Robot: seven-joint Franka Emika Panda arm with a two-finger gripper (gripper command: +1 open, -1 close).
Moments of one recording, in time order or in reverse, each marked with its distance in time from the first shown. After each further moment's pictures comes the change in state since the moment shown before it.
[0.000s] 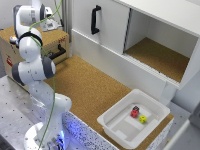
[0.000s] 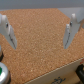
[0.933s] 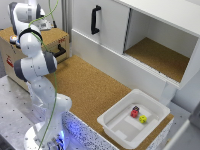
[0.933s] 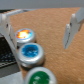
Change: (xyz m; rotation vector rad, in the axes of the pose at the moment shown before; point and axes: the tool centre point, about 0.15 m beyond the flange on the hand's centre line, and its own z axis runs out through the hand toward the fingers) arm 0.031 -0.111 0.016 0.208 -0.018 -0.167
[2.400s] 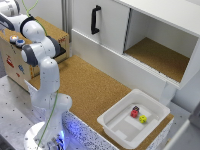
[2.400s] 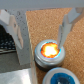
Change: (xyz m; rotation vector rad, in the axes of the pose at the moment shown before) arm 0.082 -0.054 0.054 -0.109 -0.108 -0.087
